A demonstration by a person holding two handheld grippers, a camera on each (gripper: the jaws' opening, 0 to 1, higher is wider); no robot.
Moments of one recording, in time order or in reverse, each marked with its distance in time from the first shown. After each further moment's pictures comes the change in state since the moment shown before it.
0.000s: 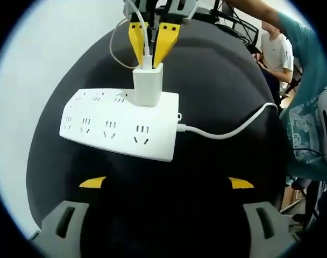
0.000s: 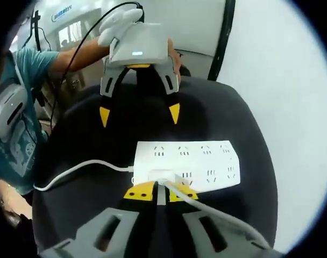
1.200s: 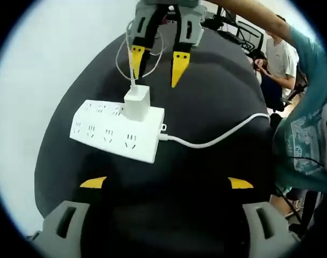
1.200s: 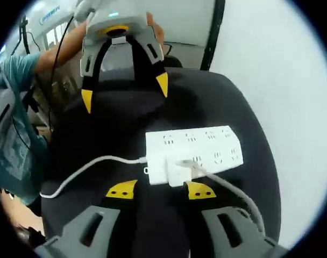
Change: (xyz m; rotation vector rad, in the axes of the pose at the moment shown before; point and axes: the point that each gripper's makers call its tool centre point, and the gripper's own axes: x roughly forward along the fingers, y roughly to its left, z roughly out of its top) left arm -0.047 -0.031 0.017 -0.046 -0.034 0.058; right arm -0.030 0.027 -0.010 0.101 0.014 -0.068
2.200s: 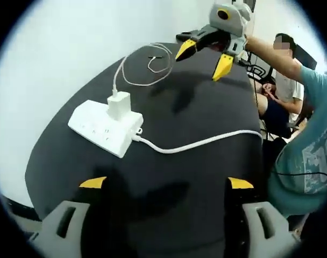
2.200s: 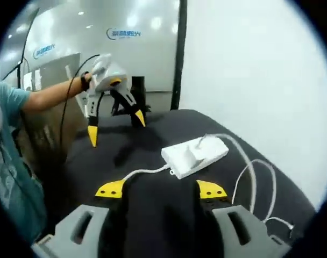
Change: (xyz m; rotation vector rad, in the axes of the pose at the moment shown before) left arm 0.000 -0.072 -0.013 -0.144 -0.168 0.103; right arm -0.048 0.082 -0.034 0.225 -0.419 -0.282
